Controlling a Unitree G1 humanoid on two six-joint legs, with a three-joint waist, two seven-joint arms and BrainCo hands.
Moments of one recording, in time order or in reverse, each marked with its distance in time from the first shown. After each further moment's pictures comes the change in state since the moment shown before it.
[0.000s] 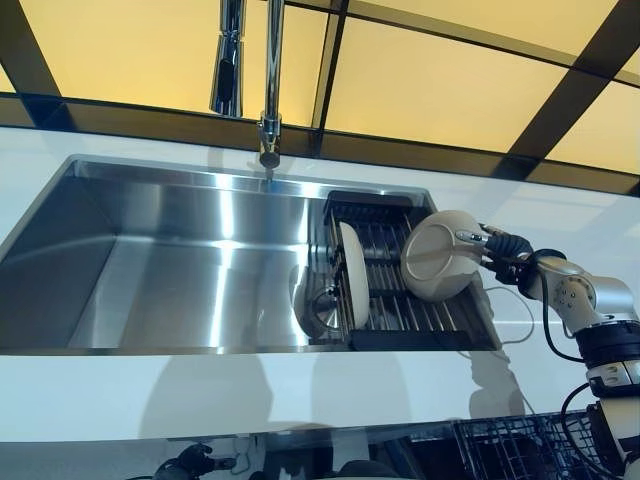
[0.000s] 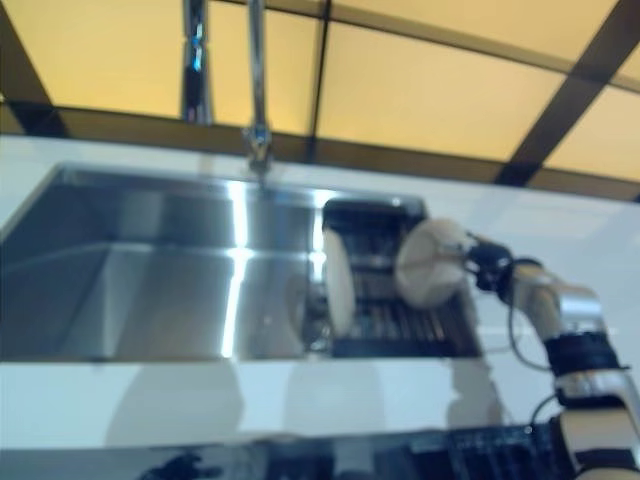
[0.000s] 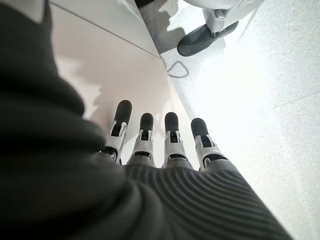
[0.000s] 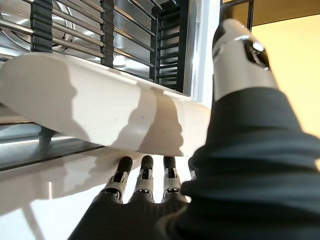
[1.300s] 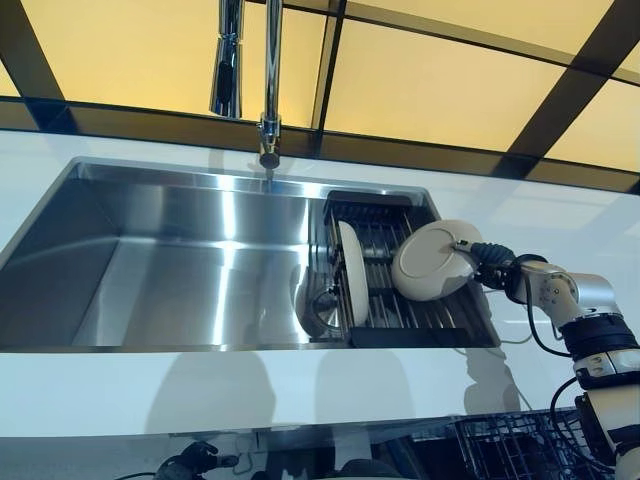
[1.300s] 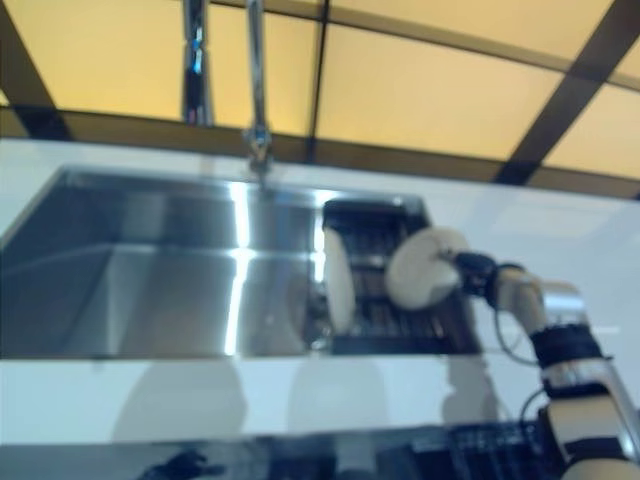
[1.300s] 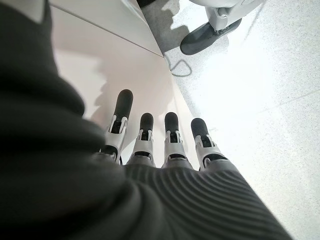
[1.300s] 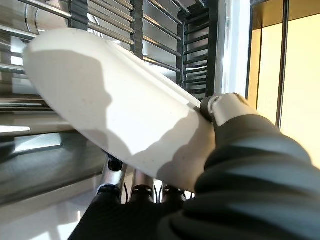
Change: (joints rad) left arm -0.003 -0.001 -0.017 -0.017 0.001 -0.001 -0.001; right arm -0.053 0.033 0.080 0.077 -0.006 0.042 -0.009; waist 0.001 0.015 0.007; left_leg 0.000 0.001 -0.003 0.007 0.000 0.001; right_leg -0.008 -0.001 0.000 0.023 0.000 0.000
